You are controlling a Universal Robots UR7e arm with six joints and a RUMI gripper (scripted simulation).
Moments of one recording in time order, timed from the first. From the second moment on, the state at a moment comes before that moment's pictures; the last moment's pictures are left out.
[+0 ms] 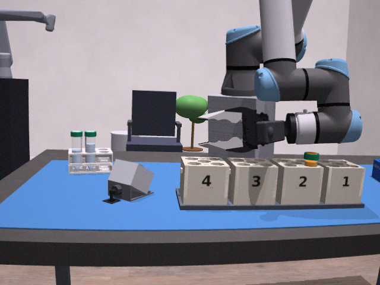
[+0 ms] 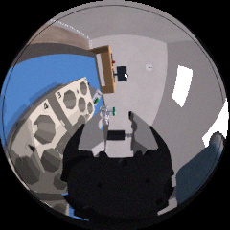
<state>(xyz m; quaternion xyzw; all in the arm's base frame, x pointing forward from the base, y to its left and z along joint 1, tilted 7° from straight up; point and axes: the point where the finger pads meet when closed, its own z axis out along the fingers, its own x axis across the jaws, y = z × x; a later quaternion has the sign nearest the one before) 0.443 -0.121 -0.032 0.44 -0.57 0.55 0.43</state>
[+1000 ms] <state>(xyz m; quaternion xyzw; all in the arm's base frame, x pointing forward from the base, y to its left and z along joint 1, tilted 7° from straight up) 0.444 -0.091 -0.034 0.46 -0.55 0.55 0.43</state>
